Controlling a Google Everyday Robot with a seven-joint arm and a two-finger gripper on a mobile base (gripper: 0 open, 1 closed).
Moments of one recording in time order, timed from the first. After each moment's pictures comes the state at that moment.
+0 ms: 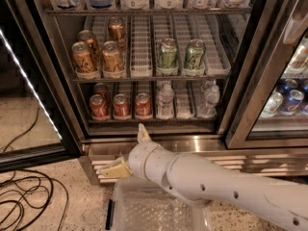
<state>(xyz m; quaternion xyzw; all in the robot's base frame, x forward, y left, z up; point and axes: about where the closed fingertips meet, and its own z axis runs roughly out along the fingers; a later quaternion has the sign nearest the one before) 0.494 0.086 0.708 -0.39 0.73 0.18 0.52</state>
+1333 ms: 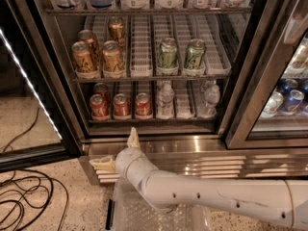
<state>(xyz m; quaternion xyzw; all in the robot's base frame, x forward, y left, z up) 0.555 0.126 0.636 -0.31 0.72 0.16 0.60</state>
